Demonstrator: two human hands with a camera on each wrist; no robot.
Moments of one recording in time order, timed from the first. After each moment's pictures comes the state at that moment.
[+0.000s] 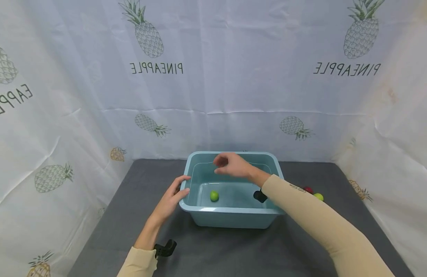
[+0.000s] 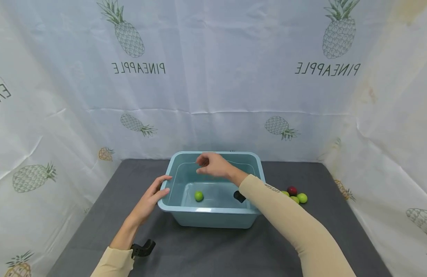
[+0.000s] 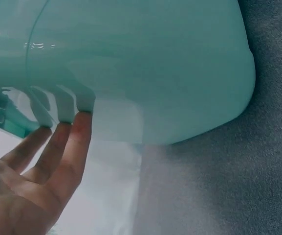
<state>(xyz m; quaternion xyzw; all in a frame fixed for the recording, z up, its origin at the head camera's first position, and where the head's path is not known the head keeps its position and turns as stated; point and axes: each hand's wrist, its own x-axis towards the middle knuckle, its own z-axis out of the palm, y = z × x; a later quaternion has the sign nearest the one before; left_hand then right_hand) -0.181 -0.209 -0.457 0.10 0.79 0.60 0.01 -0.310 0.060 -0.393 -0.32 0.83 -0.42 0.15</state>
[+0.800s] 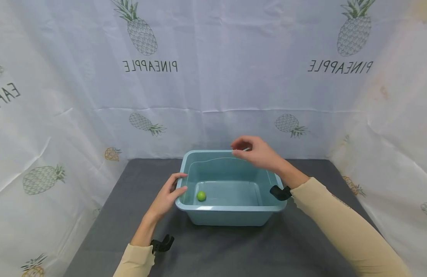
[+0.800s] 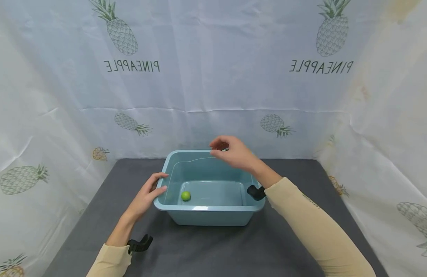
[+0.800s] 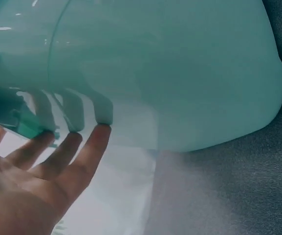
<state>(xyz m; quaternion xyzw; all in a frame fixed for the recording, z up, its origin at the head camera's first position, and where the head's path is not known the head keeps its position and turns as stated) -0.187 -0.207 -0.449 0.11 0.80 0.60 0.01 -0.272 0.128 -0.319 -0.32 0.83 -0.46 0.05</state>
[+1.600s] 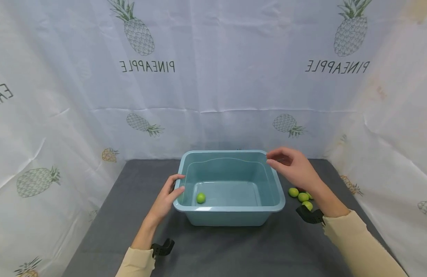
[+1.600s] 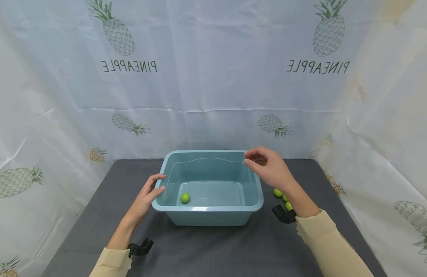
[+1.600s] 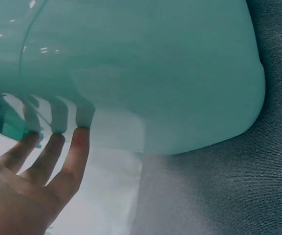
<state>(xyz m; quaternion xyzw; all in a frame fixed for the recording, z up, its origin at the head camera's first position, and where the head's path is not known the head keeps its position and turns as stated) -0.188 -0.204 -0.461 0.11 0.77 0.62 -0.01 -0.222 0.210 -0.337 -0.21 0.87 -0.45 -0.04</state>
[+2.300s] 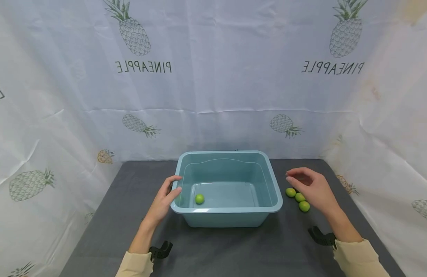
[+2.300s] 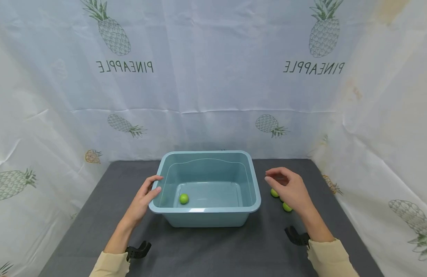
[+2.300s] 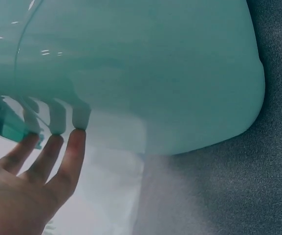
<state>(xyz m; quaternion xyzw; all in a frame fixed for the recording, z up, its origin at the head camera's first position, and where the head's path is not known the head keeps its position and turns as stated) -0.186 -0.201 -0.461 0.10 0.77 0.63 -0.02 -0.193 0.264 -0.397 -0.15 0.88 -0.44 -0.13</state>
